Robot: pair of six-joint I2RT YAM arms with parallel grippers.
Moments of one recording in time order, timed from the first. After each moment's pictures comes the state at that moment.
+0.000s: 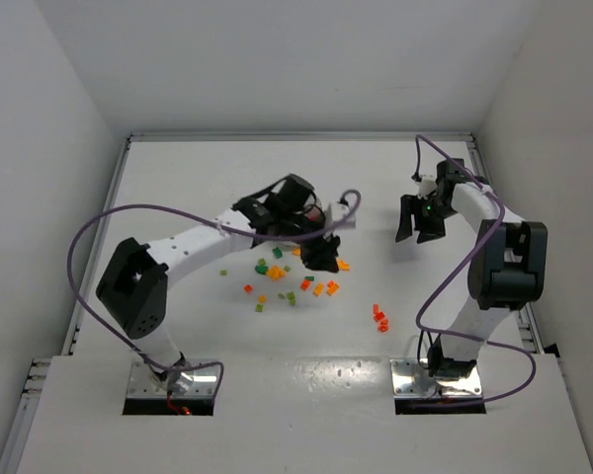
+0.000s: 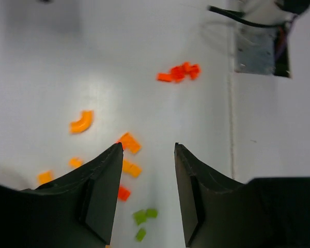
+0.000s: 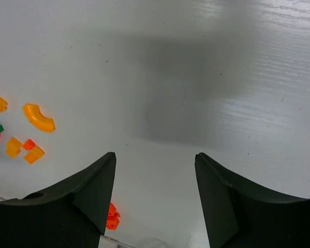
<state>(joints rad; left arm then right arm) -0.71 1.66 1.33 -0.41 0.71 0.31 -0.10 1.77 1.20 -0.74 -0.32 -0.10</state>
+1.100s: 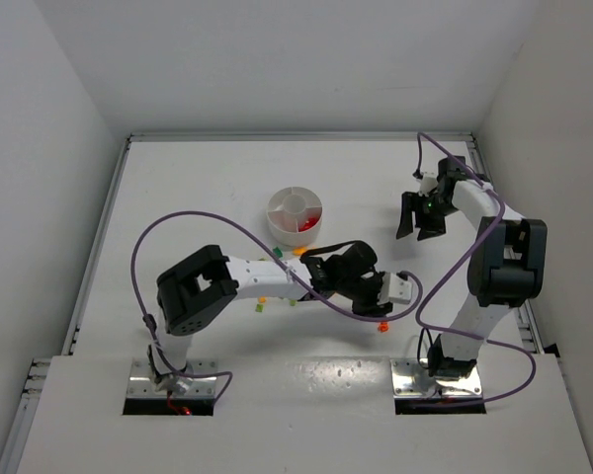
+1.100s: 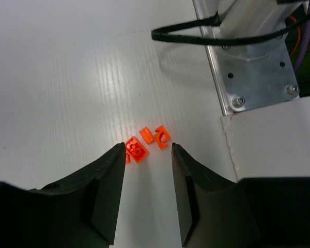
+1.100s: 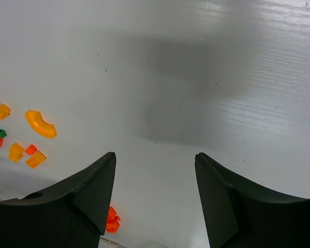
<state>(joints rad) -1.13 1.93 1.27 0.05 0.51 0.34 -0.11 1.80 1.23 -0.74 -0.33 -0.09</state>
